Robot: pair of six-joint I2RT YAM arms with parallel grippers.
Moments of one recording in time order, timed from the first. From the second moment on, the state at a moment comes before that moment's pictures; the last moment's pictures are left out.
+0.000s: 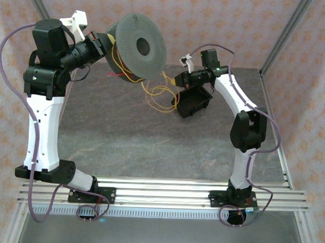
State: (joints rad) left arm -0.04 1.46 2.14 -0.88 0.47 -0.69; right arm 0.28 2.02 1.88 -0.68 -0.93 -0.05
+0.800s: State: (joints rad) left arm -0.04 1.59 1.96 -0.67 -0.21 -0.67; right arm 0.55 1.58 1.65 -0.73 -0.65 -0.17
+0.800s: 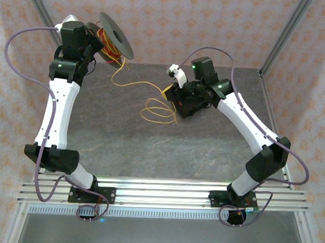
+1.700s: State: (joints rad) left arm -0.15 1.72 1.83 -0.71 -0.20 -0.28; right arm 0.61 1.43 1.99 -0.79 -0.03 -0.19
